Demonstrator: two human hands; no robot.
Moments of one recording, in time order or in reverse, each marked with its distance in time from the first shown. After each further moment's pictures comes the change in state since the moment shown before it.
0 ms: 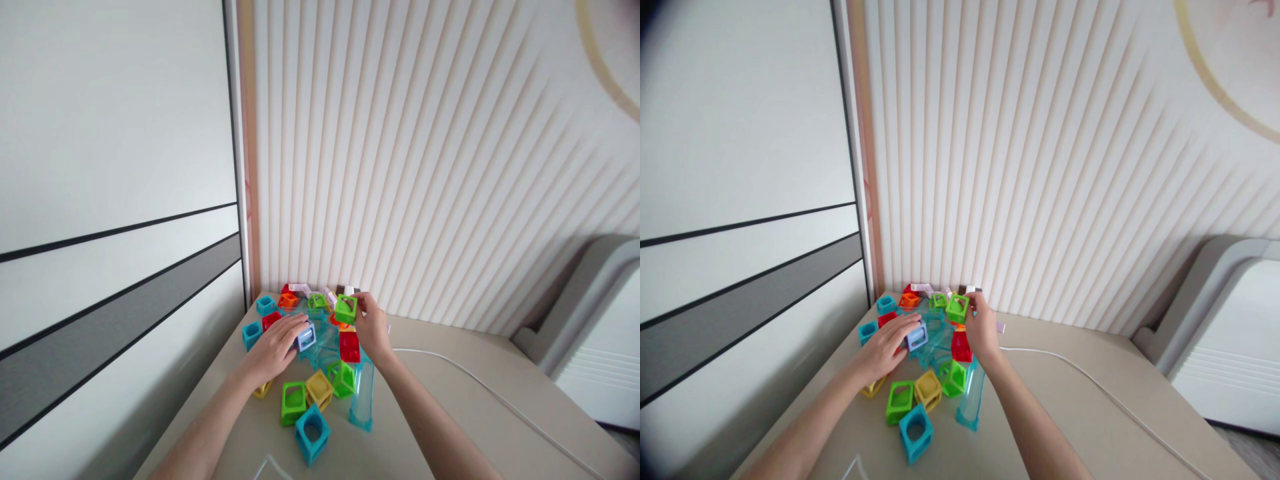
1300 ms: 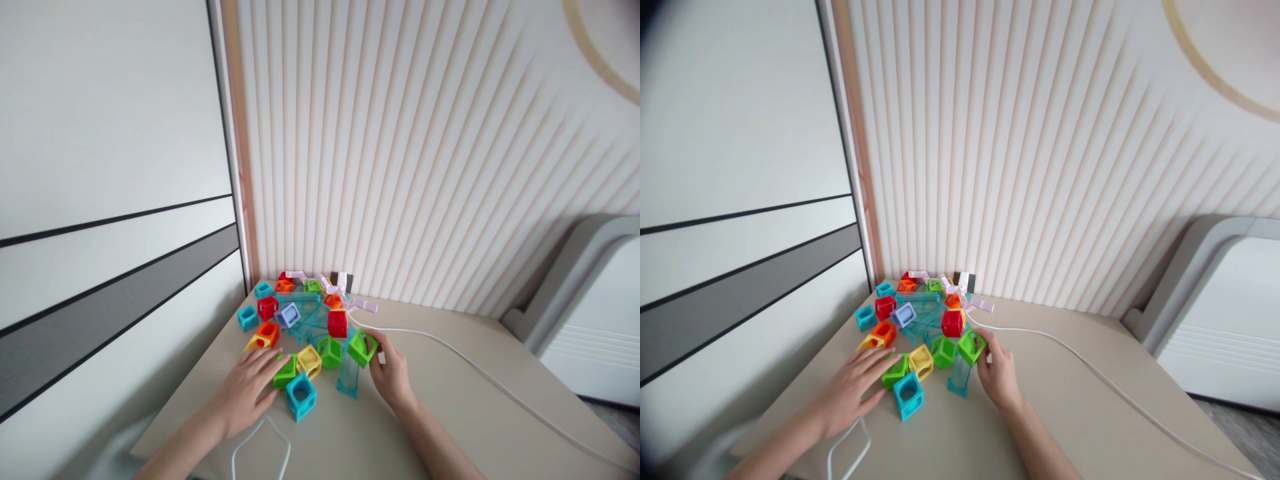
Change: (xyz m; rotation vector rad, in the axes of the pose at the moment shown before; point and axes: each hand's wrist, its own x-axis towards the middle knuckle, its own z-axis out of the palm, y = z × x) left_hand -0.079 0.070 -0.026 0.047 -0.309 -0.229; right_hand -0.112 0.063 -0.054 -0.107 0.042 -0.326
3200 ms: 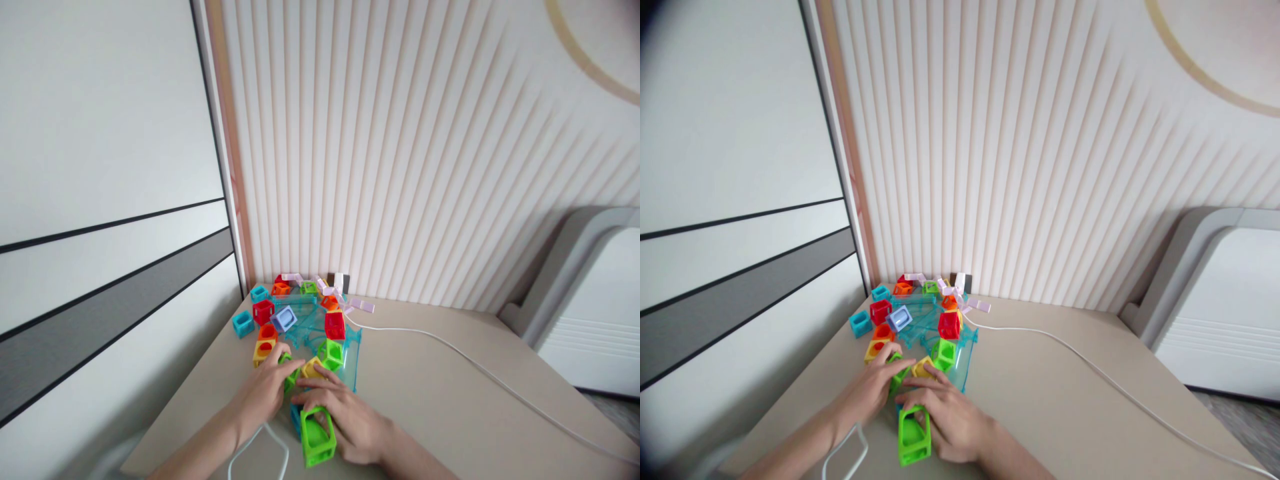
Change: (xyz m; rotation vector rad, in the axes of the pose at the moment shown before) left_hand 0.041 0.035 0.006 -0.418 -0.044 -0.202; right_hand 0.001 -0.085 0.005 0.430 -0.804 -0.339
